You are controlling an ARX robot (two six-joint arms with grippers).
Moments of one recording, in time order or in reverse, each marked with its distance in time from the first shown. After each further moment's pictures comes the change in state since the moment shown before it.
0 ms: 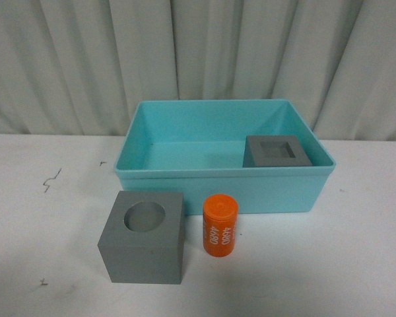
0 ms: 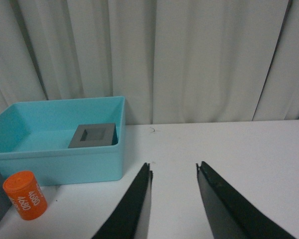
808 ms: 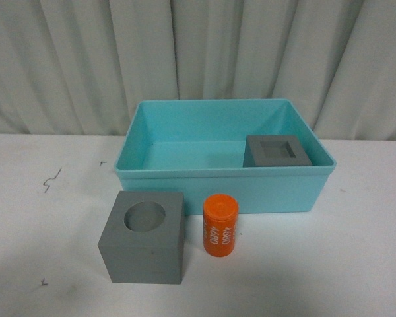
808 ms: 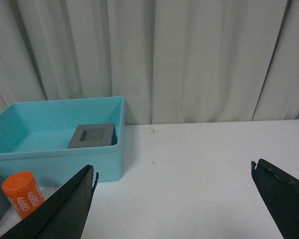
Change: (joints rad) left arm -0.151 0.346 0.267 -0.301 -0.221 -0.094; right arm 0.000 0.000 0.000 0.000 0.000 0.000
